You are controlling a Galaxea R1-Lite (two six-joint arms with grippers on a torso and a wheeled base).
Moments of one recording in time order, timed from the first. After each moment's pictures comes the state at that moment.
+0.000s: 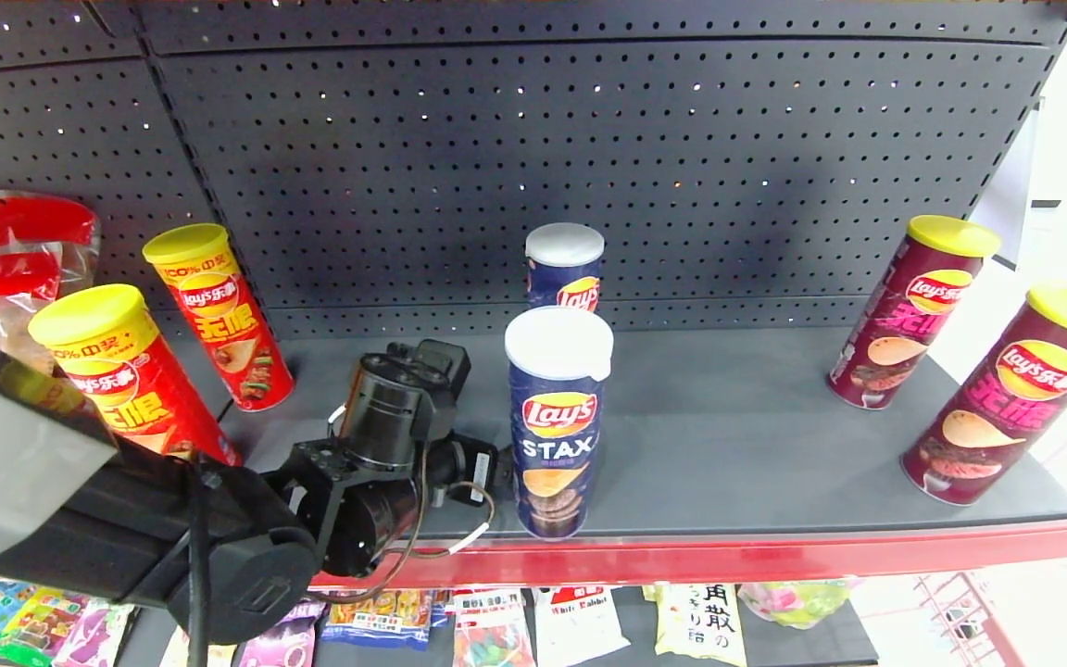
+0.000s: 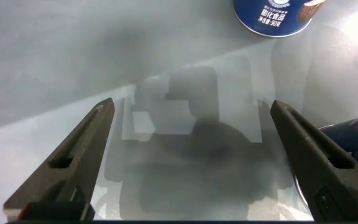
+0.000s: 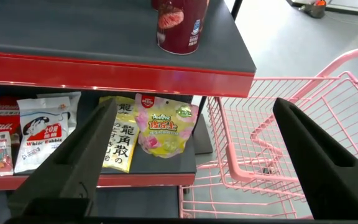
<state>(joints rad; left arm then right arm) -0.68 1.92 -0.75 -0.66 0.33 -0.14 0.26 0.08 -0.07 0.08 -0.37 -0.14</state>
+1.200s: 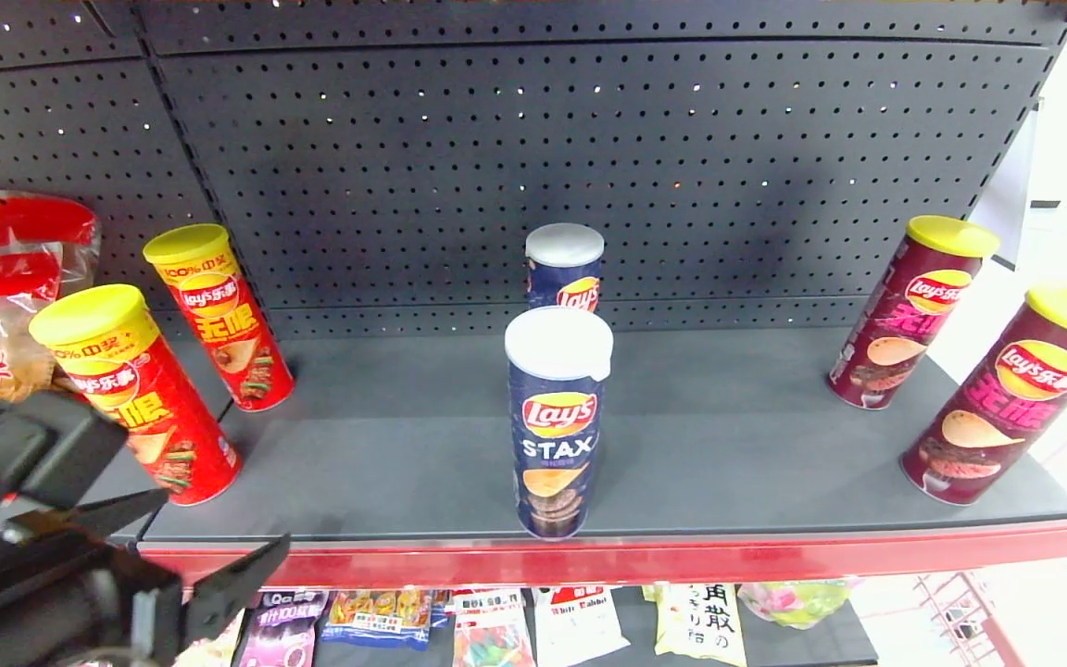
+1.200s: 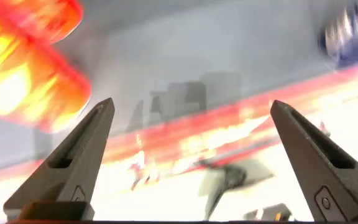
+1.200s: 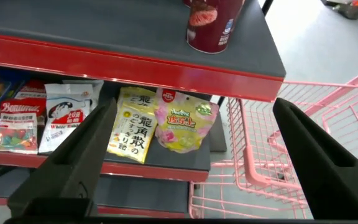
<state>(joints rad) -0.60 1.04 -0.47 -0.03 0.31 -0.10 0.23 0.16 -0.09 0.08 -0.25 -0.15</state>
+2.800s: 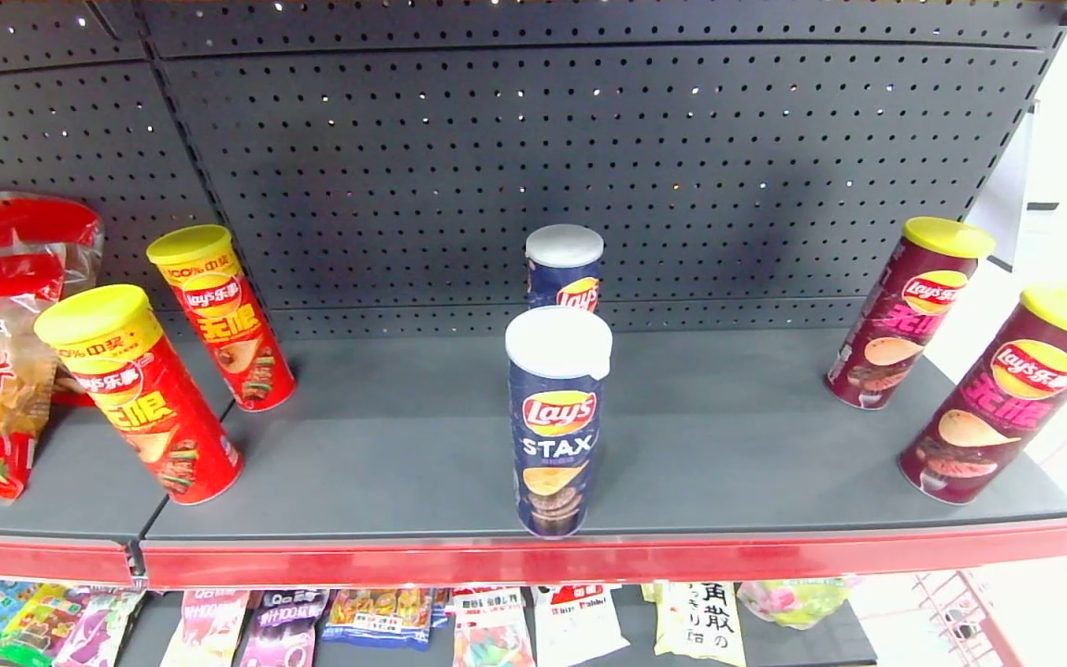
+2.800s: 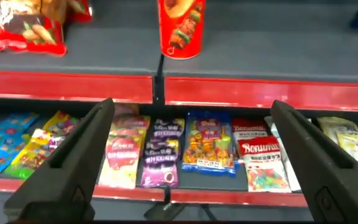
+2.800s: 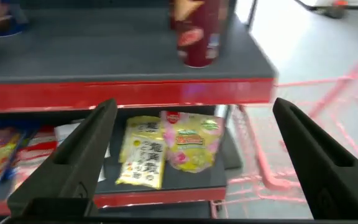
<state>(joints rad) 0.01 0.04 0.00 0.01 0.03 -0.01 0.00 0.00 -0.04 0.04 -0.02 -0.03</state>
